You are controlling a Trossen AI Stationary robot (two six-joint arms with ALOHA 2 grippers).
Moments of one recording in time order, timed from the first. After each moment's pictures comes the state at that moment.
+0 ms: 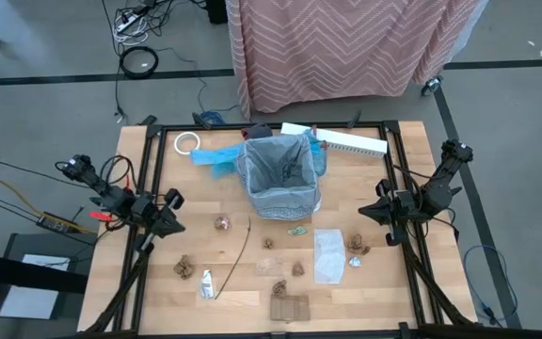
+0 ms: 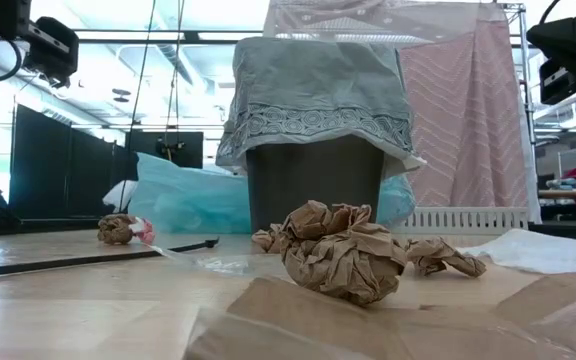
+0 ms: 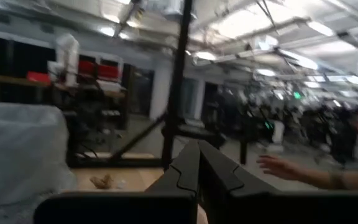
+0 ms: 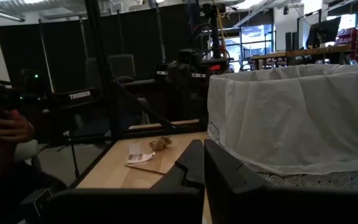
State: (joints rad) left arm -0.63 0.02 0.01 0.36 -0.26 -0.08; right arm 0.85 0.01 0.01 0.22 0.84 -0.03
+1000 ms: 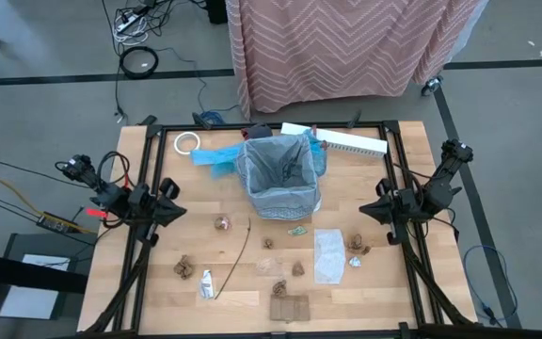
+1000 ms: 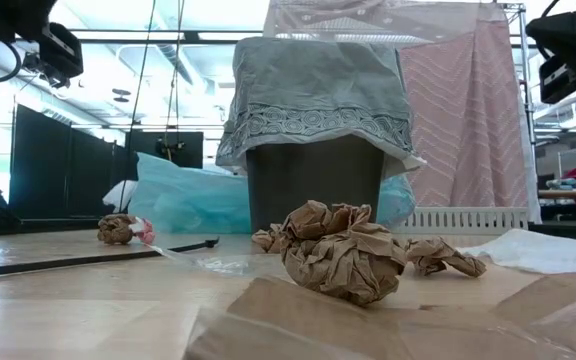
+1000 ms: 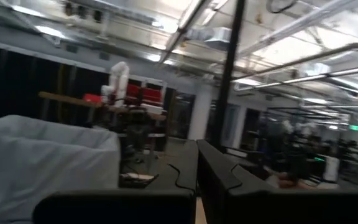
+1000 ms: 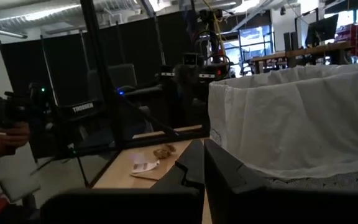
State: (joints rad) left arm -0.63 0.02 0.01 0.47 -0.47 -0.03; right arm 0.85 0.01 0.01 0.26 0.84 0.00
